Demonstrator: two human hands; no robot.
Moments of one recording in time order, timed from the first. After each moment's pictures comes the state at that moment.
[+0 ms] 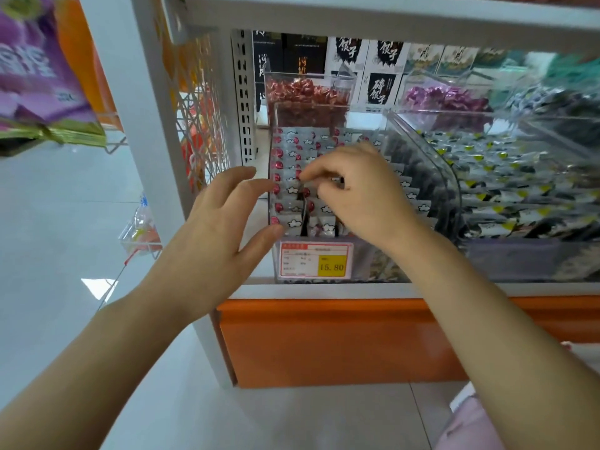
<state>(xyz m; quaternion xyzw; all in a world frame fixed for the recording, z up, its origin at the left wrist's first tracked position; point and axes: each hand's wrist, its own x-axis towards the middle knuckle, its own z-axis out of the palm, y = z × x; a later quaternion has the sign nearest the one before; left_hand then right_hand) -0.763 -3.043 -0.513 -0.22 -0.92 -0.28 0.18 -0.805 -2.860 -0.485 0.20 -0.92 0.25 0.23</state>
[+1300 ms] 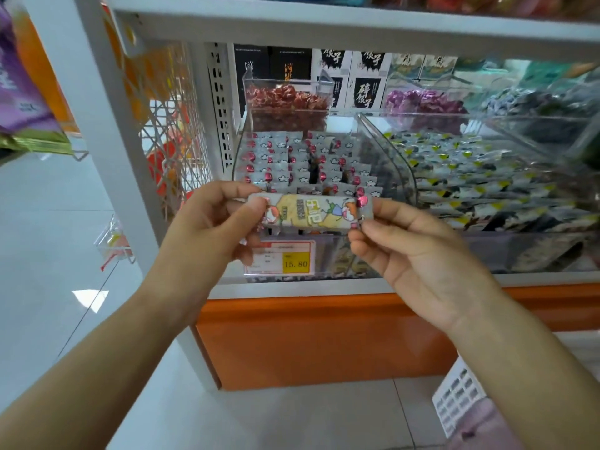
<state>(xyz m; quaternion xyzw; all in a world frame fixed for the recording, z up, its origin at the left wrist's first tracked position) -0.751 -3.002 -0.507 -0.11 -0.70 -0.70 0.06 -0.729 -2.795 -0.503 -0.01 -0.52 0.85 -0.02</state>
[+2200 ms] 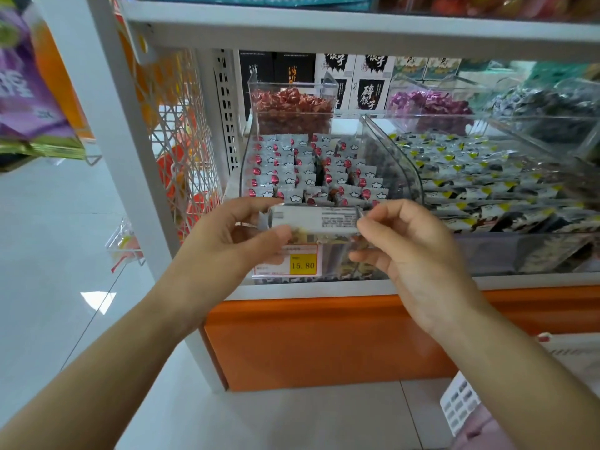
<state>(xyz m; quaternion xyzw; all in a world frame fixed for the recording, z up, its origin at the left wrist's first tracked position) -0.741 -3.002 -0.501 -0.13 -0.76 -0.63 0.00 -0.731 -2.803 -0.516 0.01 -0.66 0.74 0.10</state>
